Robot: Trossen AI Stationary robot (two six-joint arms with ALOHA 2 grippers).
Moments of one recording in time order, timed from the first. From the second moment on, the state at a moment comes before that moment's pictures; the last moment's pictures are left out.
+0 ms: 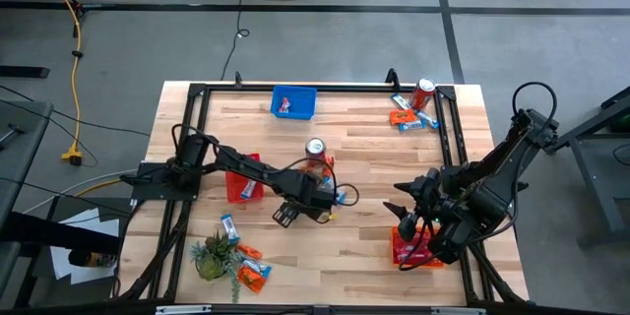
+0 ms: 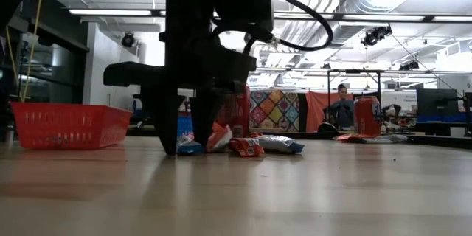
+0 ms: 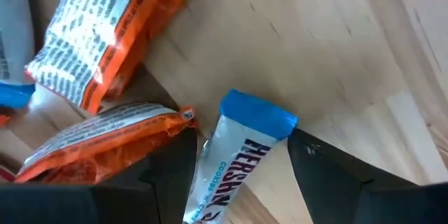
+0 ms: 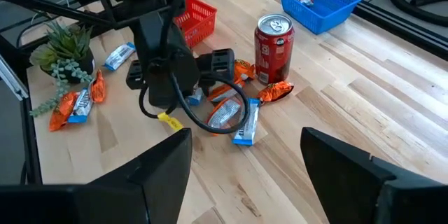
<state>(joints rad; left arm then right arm) -0.20 2.13 1.51 -0.93 -0.11 0.45 0.83 1.33 1.27 -1.13 0.93 1.30</state>
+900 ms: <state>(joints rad) -0.11 1.48 1.28 -0.64 -0.51 -0.29 0.83 1.33 1.27 -1.13 0.92 1.30</state>
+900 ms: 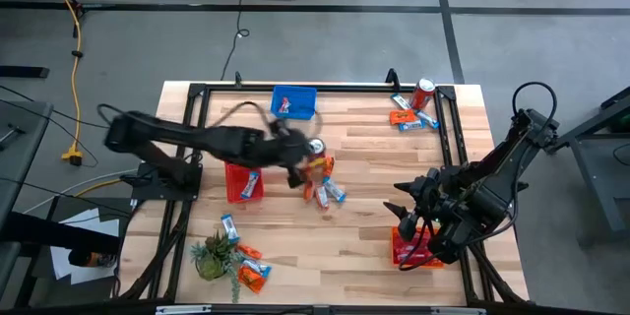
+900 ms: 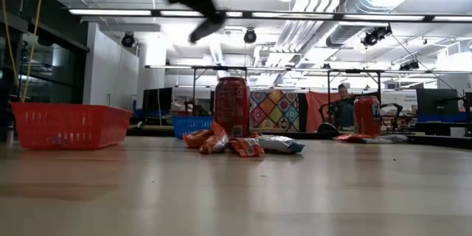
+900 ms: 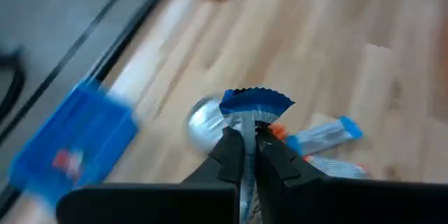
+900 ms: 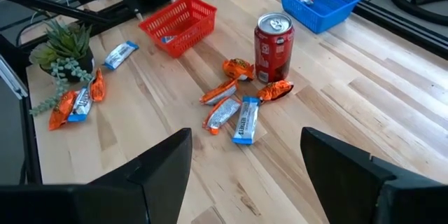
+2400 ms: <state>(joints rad) -0.35 0.96 0.95 -0.63 -0.65 -0.97 0.44 1.31 1.35 -1.02 0.79 1.36</state>
